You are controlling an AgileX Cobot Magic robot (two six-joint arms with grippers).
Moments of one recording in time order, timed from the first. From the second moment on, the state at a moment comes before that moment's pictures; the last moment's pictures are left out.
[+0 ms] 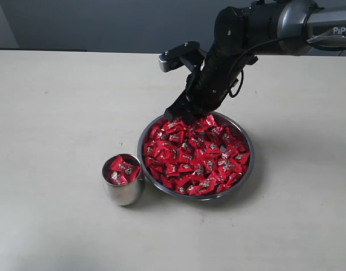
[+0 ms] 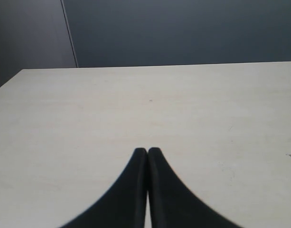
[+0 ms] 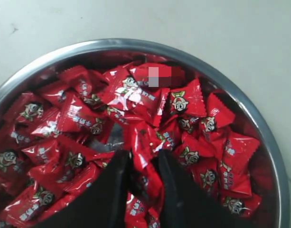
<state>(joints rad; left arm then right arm) 0.17 0.00 0.00 0.04 0.29 -0.02 0.66 2.02 -1.46 0.19 0.78 -0.32</state>
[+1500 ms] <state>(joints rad) 0.17 0.00 0.00 0.04 0.29 -0.02 0.66 2.09 -1.46 0.21 0.78 -0.31</state>
